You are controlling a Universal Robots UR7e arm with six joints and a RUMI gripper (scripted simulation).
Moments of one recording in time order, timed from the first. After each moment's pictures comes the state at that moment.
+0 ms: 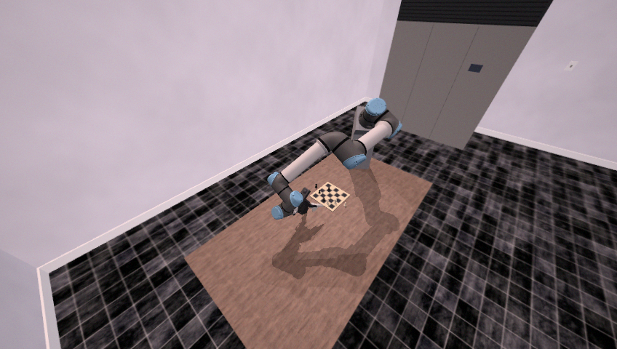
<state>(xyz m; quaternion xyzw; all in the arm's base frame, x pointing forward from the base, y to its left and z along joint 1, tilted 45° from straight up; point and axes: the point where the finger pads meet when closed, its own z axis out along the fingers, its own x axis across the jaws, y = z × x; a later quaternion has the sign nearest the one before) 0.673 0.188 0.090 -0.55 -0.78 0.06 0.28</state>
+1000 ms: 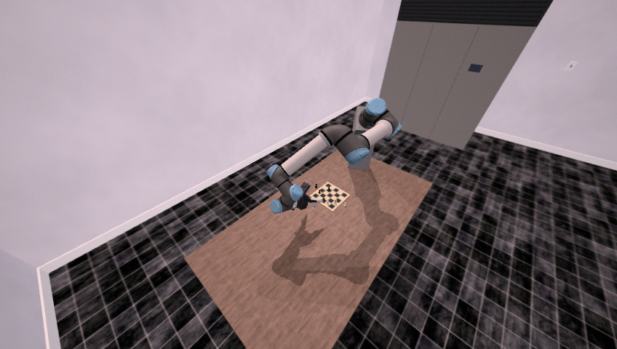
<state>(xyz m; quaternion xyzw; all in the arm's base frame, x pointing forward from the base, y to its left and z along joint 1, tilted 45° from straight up) 0.653 0.164 0.122 -0.56 -0.78 0.05 0.28</state>
